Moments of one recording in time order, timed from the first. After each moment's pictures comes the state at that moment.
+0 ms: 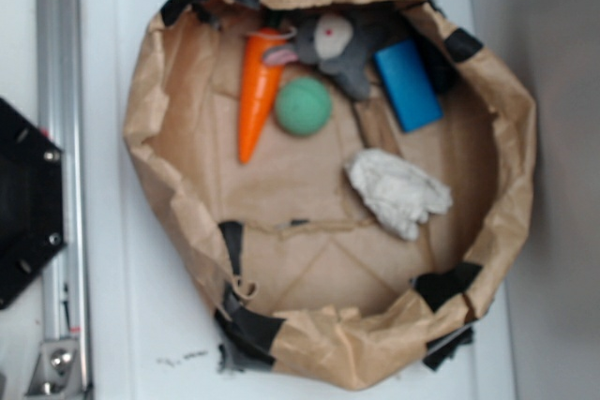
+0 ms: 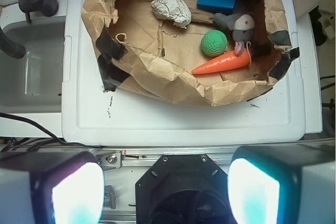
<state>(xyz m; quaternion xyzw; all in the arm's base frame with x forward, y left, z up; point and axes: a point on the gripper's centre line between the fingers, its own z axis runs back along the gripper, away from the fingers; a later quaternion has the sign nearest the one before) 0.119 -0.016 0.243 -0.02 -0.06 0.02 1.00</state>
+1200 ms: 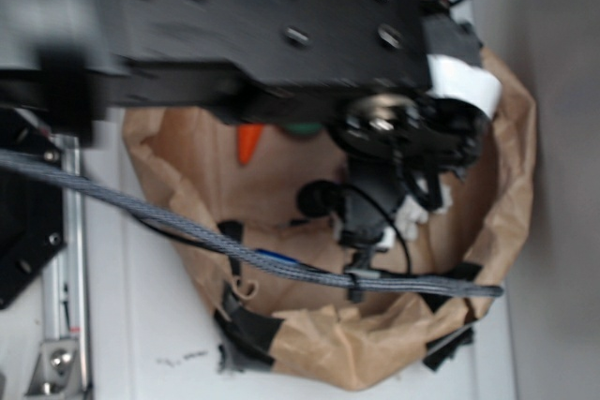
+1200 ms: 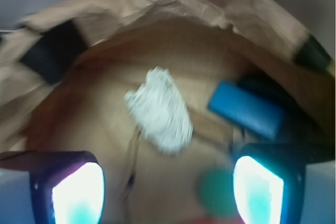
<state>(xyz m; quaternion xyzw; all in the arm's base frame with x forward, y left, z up) 0.298 0.011 0.107 -0.01 -0.09 -0.09 0.99</state>
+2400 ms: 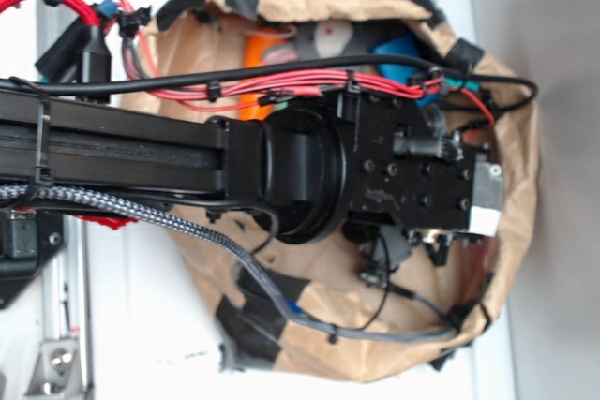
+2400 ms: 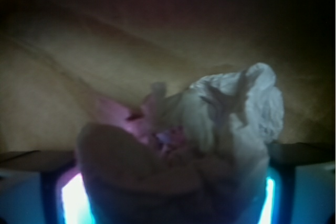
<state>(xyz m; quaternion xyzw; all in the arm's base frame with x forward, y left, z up) 0.324 0.003 0.028 0.05 -0.07 -0.17 0.98</state>
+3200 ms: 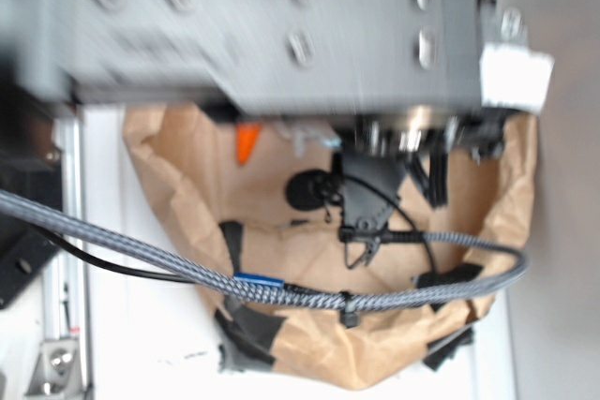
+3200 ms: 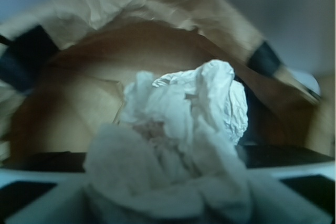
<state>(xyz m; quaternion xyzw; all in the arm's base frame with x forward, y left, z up) 0.271 0.025 0.179 0.03 -0.05 -0.01 1.00</state>
